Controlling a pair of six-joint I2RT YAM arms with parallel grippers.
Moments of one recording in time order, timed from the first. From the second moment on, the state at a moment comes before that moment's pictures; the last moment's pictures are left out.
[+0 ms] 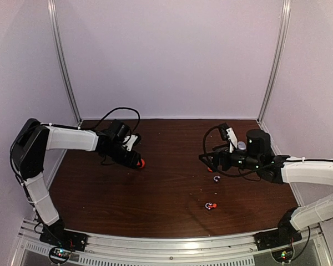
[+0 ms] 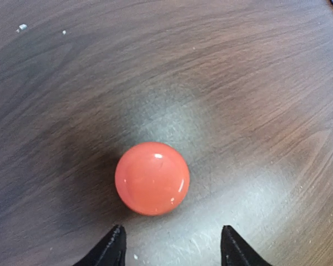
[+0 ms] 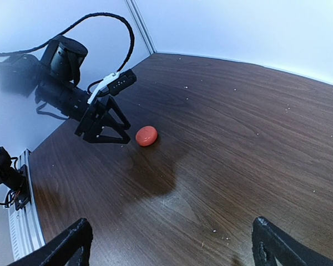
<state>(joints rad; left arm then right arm) -0.57 1.82 1.14 -0.32 0.14 -0.14 0.63 1.21 0.60 0.30 -0.29 0.26</state>
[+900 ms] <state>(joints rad) -0.59 1.99 1.28 -0.35 0.06 -0.14 0.63 1.27 0.58 0.35 -0.33 0.27</state>
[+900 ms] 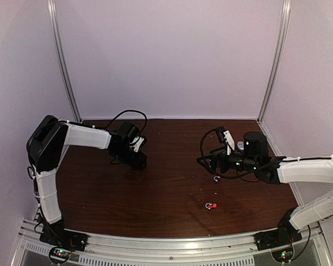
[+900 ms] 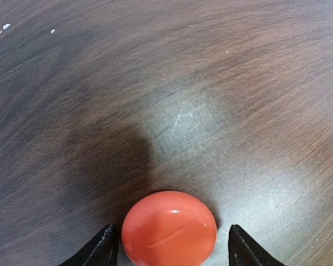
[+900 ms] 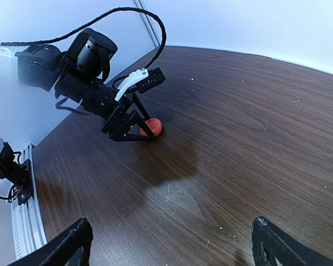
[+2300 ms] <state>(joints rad) -0.88 1.77 1.24 -0.04 0.04 -0.72 0.90 1.66 0.63 0.91 -0.02 0.52</state>
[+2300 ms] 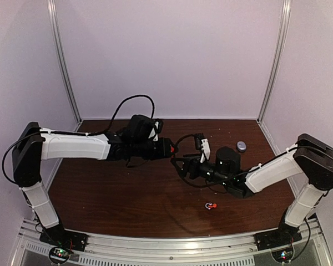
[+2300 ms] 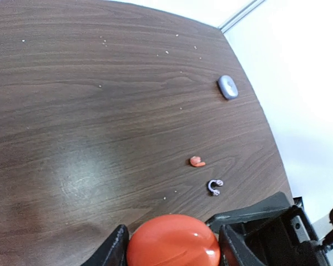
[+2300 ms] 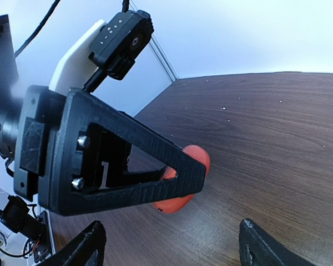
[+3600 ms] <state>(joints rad) -0.94 1.74 1.11 0.25 -0.02 -0.92 0.98 1.82 0.68 1.16 0.26 0.53</state>
